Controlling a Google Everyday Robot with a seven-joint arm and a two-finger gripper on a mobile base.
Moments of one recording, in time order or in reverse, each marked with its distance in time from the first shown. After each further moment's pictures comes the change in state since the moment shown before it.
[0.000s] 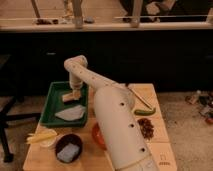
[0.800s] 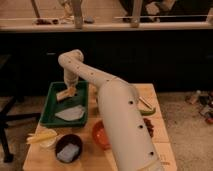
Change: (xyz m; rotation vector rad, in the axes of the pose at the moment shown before) arm -0.030 0.008 -0.052 0.063 -0.038 -0.083
